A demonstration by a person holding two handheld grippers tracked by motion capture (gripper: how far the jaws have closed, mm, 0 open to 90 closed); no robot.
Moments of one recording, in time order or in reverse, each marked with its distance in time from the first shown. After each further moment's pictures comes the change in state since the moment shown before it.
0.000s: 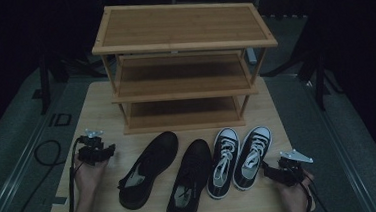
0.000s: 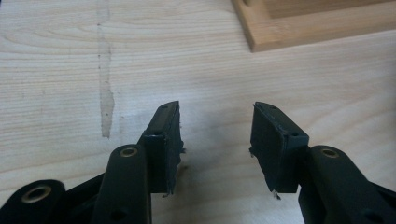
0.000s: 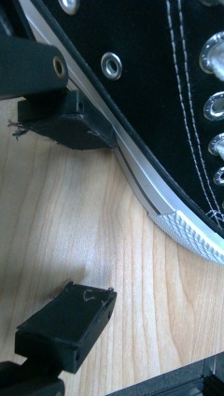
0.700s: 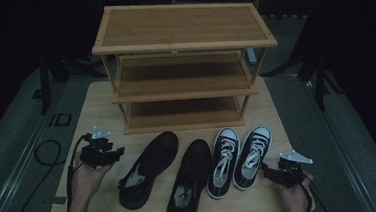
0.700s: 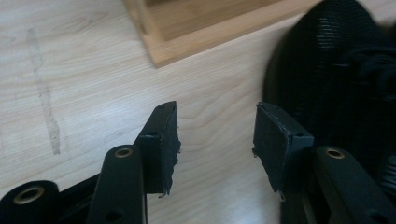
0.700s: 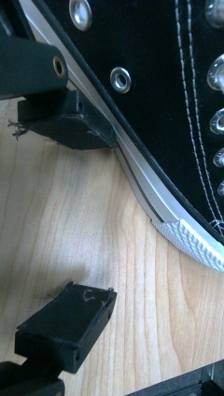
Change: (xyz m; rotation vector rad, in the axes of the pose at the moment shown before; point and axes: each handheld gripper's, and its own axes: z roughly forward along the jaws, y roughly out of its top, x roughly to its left) left arm -0.038 0.017 -0.056 0.012 -0.158 0.183; right arm 0.002 -0.002 -0.002 0.000 0.014 -0.015
